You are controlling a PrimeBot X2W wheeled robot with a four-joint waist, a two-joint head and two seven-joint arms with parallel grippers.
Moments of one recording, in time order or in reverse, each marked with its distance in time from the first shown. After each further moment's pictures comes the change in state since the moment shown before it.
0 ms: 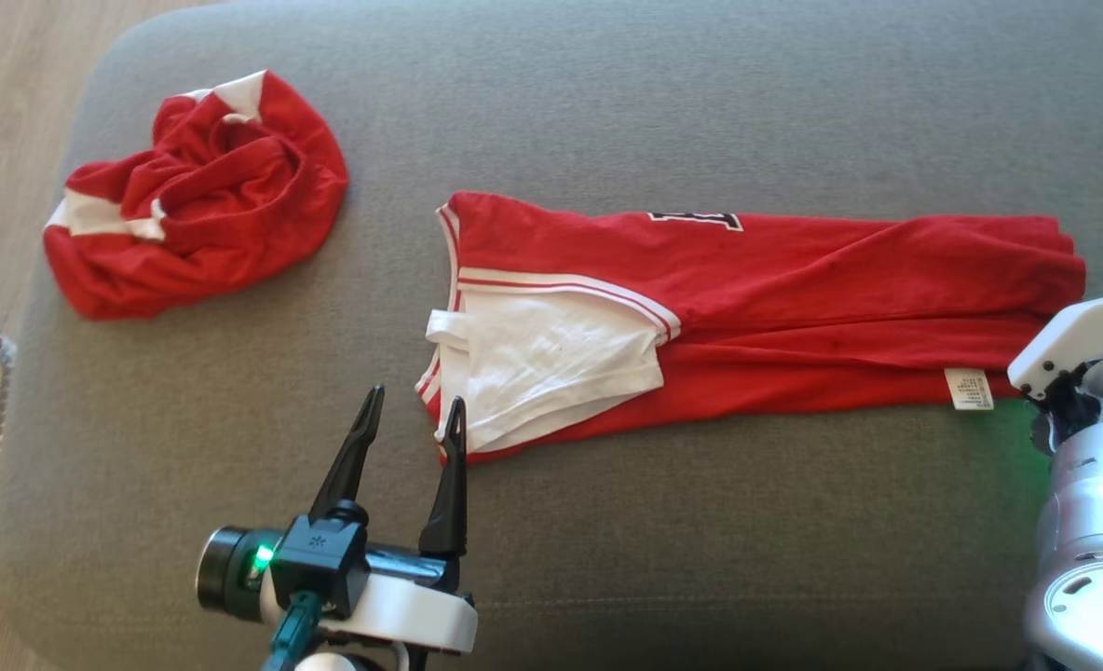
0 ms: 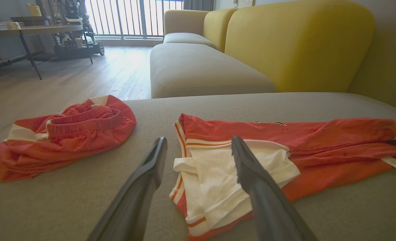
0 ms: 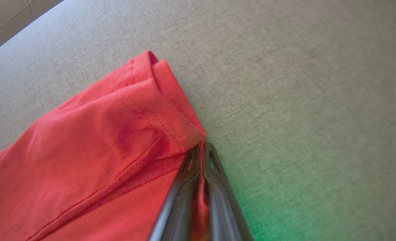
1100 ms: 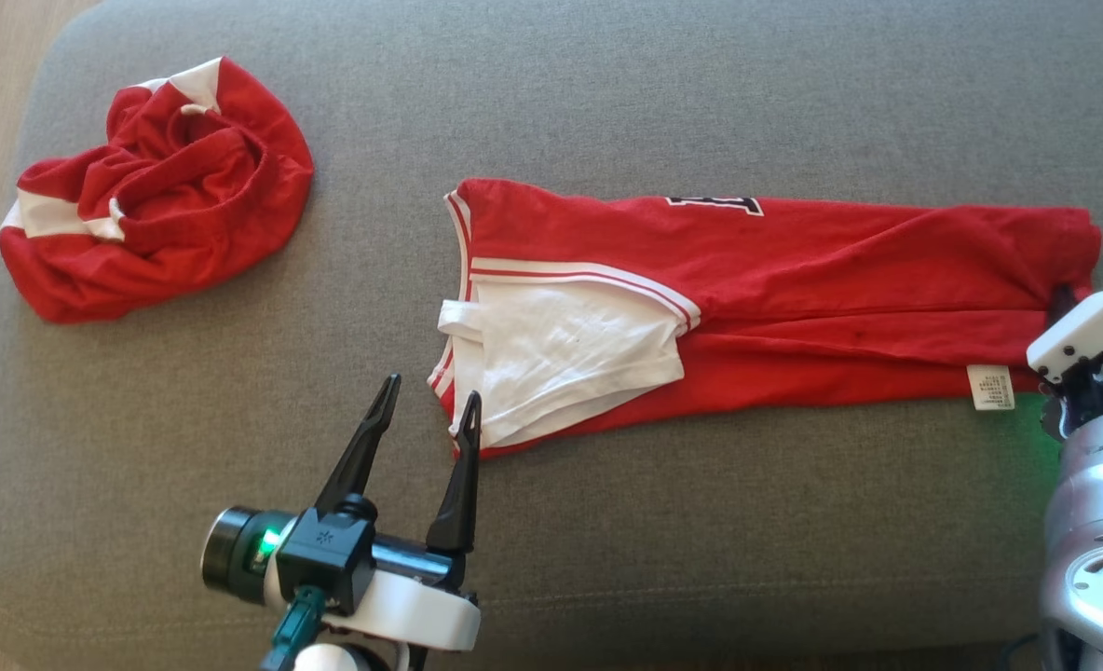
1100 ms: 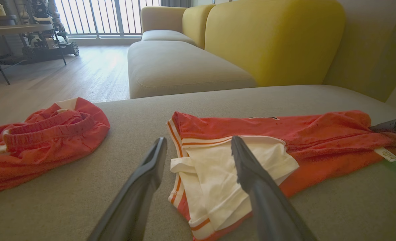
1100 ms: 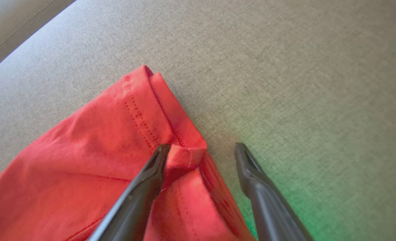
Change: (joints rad) left arm -0.009 -0.012 0.024 -0.003 0.049 -0.078 0.000; right arm -0.038 -0.008 -0.094 0.021 -0.009 -0.001 -0.061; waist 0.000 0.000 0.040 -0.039
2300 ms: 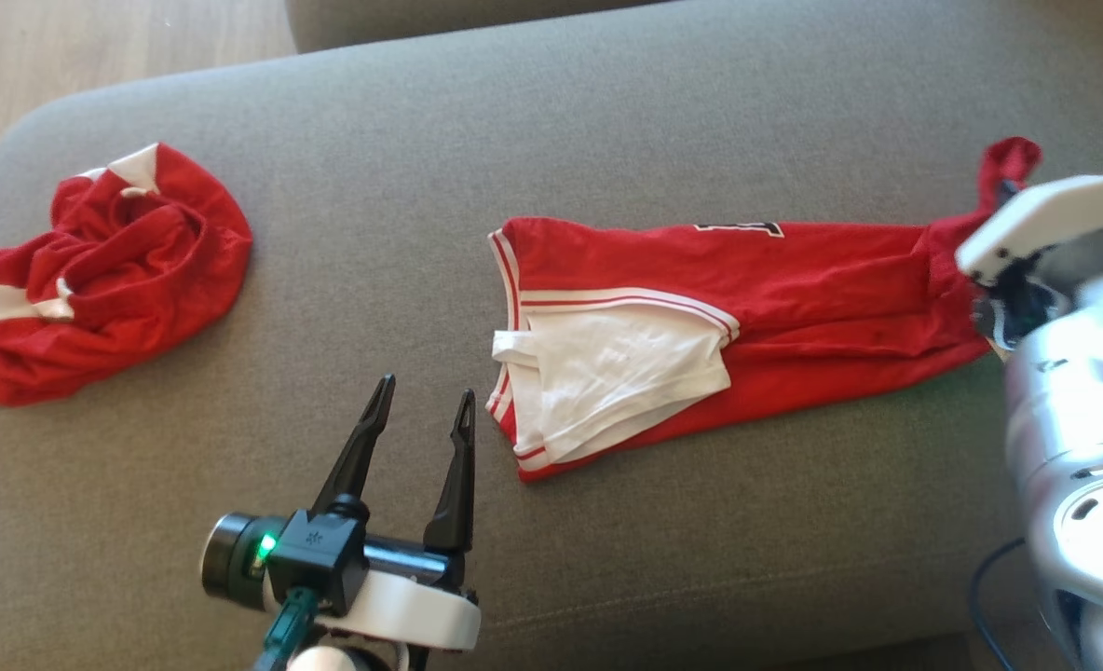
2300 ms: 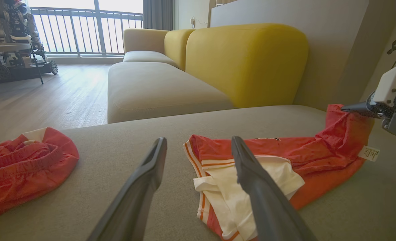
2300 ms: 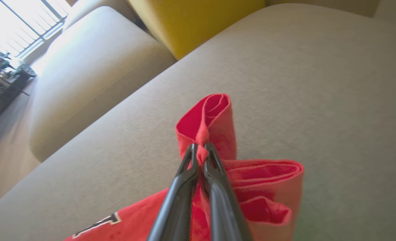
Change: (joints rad) left arm 0.006 -0.016 0.008 -0.006 -0.028 0.005 -0.004; right arm -0.144 0.001 0.154 0.153 0.073 0.000 -0.057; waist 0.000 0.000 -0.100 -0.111
